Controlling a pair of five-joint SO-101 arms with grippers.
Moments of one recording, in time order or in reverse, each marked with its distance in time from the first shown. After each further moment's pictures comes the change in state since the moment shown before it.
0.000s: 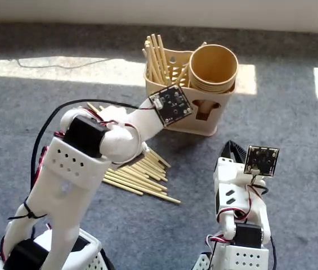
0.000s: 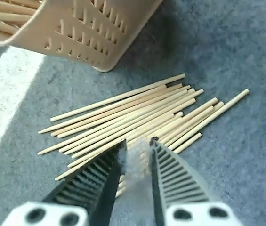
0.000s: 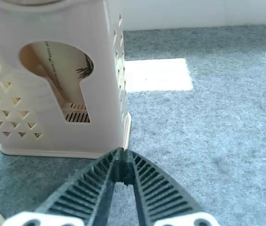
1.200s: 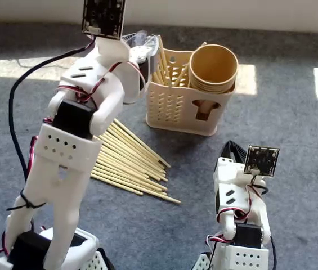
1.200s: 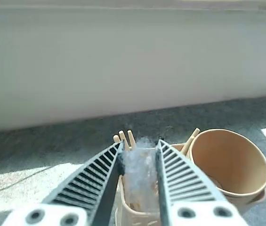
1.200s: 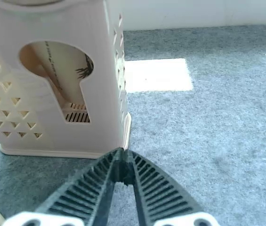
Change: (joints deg) left arm -7.5 3.8 -7.8 -45.2 40.2; right arm 0.0 0.0 0.0 0.0 0.0
